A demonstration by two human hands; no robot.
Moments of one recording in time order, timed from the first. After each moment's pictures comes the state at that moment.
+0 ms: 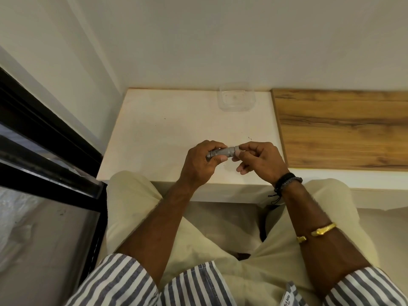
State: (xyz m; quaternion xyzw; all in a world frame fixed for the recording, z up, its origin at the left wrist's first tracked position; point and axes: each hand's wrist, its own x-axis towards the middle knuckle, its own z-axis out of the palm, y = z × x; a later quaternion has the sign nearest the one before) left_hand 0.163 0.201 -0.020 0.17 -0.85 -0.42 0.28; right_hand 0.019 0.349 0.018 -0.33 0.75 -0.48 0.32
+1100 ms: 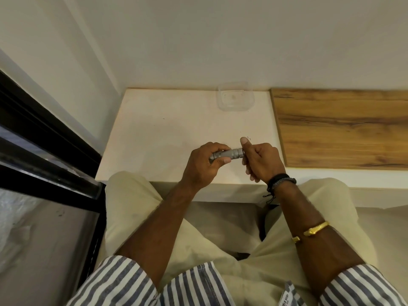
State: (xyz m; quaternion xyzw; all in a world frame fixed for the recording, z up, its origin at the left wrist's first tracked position) left_hand 0.160 0.208 -0.017 0.16 -0.85 -0.43 0.26; right_hand 0.028 0.346 0.023 -0.27 0.84 -0.40 0.23
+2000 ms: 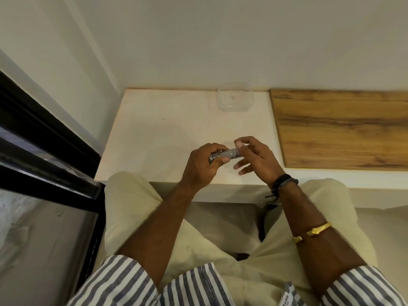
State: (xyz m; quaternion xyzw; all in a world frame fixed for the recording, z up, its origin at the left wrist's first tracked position) left_hand 0.158 0.206 -0.026 0.16 -0.84 -0.44 0.27; right_hand 0.026 0.346 0.022 -0.30 0.76 -0.48 0.32
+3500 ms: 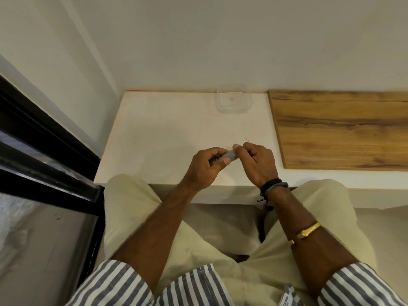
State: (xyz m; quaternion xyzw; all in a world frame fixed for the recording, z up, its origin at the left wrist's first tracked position) left_hand 0.154 0.211 -0.020 0.18 -0.81 -0.52 0.20; right_hand 0.036 0.334 0.006 -0.30 0.83 -0.45 0.15
